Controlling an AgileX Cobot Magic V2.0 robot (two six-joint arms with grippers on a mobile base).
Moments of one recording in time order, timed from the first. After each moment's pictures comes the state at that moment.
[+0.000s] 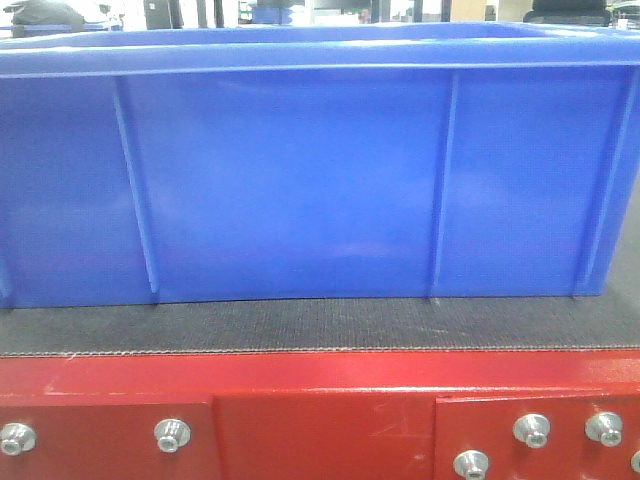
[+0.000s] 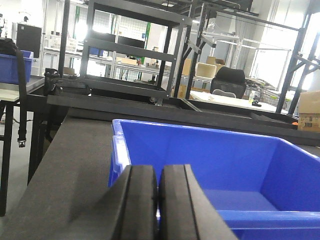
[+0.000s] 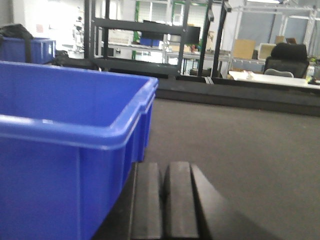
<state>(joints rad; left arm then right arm) -0.21 0.08 -0.38 0.36 0.24 -0.50 0.14 0.06 -0.04 0.04 -0.01 -0.09</state>
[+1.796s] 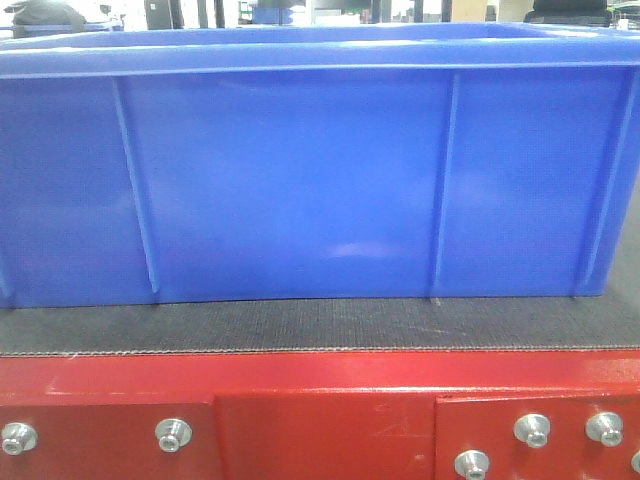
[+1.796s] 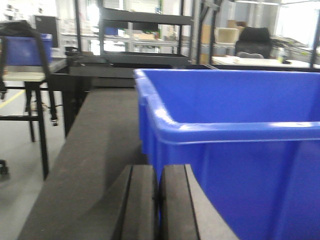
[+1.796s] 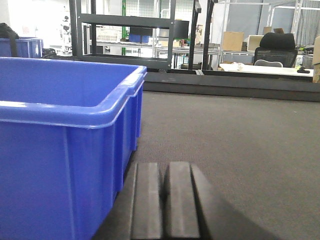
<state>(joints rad) -0.07 0.00 -0.06 0.00 0.09 -0.02 0.10 0.00 0.00 0.09 0.01 -0.11</state>
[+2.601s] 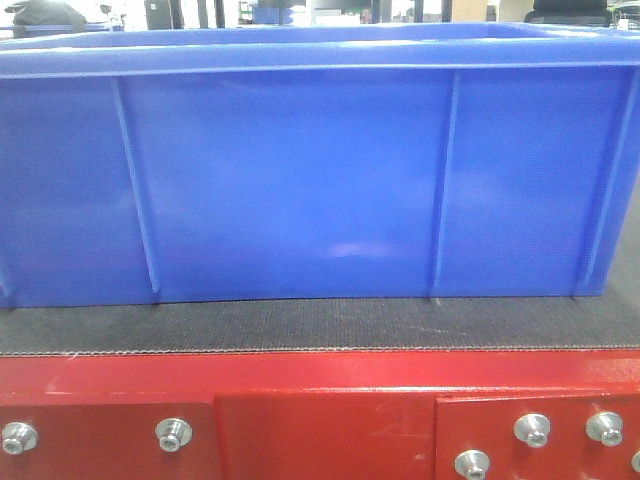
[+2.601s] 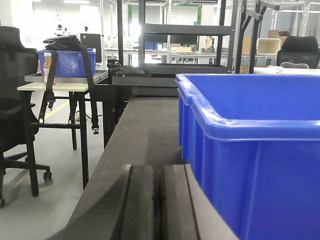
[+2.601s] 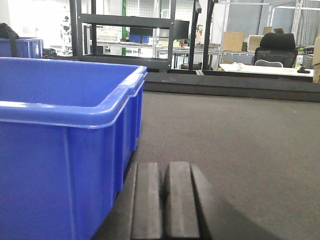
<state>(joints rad) 0.04 0.00 0.00 0.02 -0.02 0.00 0.10 0.00 0.00 0.09 0.01 -0.11</state>
